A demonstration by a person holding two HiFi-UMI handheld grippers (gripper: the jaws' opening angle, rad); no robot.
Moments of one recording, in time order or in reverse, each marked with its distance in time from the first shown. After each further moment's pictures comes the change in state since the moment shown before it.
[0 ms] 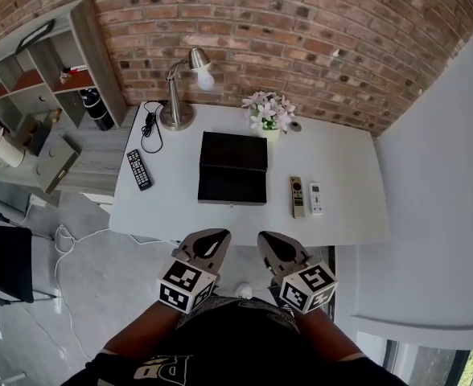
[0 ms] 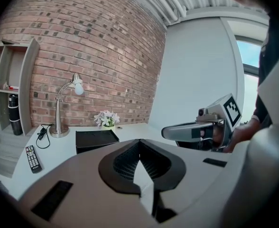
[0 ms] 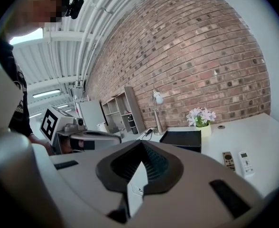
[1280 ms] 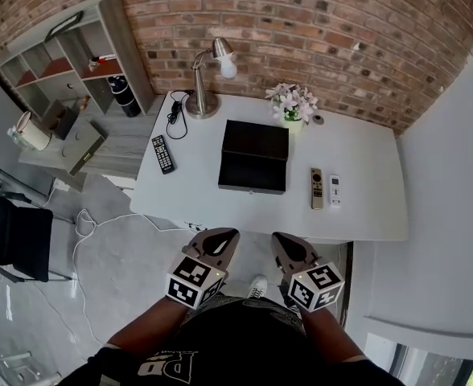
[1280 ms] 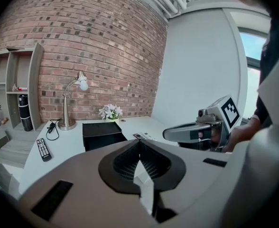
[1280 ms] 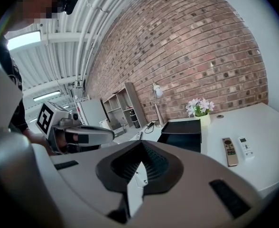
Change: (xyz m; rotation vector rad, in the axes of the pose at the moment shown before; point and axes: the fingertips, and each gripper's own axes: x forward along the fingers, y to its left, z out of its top) left arm -0.030 -0.019 -0.031 -0.002 0.069 0.071; right arm -0.020 0.011 -0.043 0.042 0.043 0.016
